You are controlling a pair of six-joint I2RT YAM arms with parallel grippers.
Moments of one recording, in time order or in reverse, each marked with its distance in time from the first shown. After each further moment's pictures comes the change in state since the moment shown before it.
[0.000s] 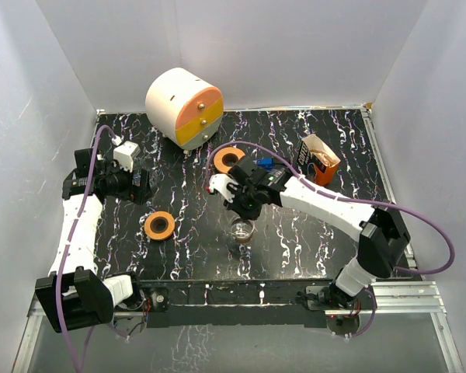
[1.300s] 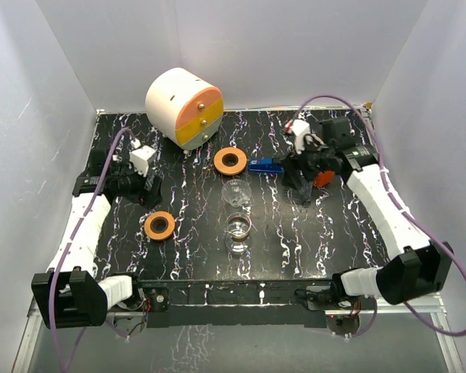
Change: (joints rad) left arm -0.118 0.012 -0.006 -0.009 -0.028 0.040; right arm -0.559 -0.238 0.027 -0.017 -0.295 -0.034
